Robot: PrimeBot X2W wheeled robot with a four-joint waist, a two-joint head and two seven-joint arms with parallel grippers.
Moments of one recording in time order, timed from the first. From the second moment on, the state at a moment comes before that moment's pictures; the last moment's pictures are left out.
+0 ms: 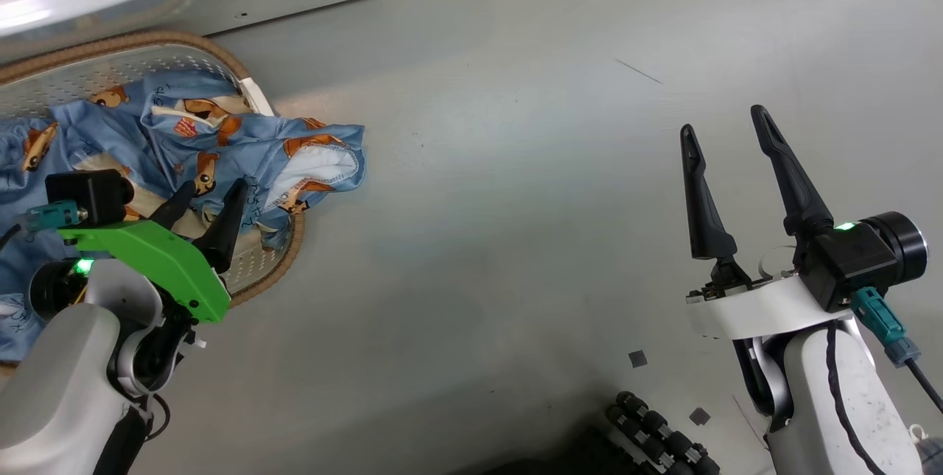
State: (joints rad) left arm -0.43 0.37 -0.40 0.33 -0.86 -0.12 0.12; right arm -0.20 -0.05 0.18 -0.02 0.04 0.07 -0.26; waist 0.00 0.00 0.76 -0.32
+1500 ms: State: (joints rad) left arm -0.63 0.43 -0.64 0.41 -0.95 -0.12 0.03; right arm -0.22 -0.04 0.19 -0.03 0.05 0.03 -0.26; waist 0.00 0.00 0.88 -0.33
